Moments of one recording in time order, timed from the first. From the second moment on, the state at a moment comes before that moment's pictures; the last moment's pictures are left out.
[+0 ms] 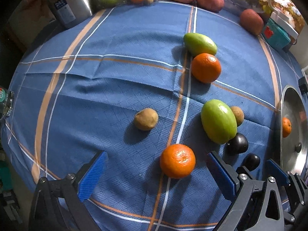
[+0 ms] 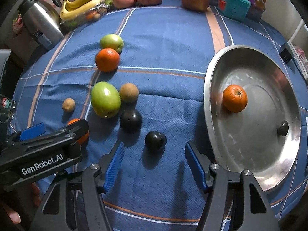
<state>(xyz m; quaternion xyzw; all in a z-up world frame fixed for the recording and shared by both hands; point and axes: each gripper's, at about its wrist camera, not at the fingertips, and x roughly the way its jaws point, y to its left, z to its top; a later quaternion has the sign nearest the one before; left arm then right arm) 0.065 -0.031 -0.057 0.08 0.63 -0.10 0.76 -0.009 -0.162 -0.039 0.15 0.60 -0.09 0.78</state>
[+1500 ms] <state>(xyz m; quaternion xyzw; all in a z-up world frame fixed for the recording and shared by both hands) 0.065 -0.035 -0.019 -0.02 0.59 -0.15 0.80 -0.013 -0.186 -0.002 0.20 0.54 -0.09 0.81</state>
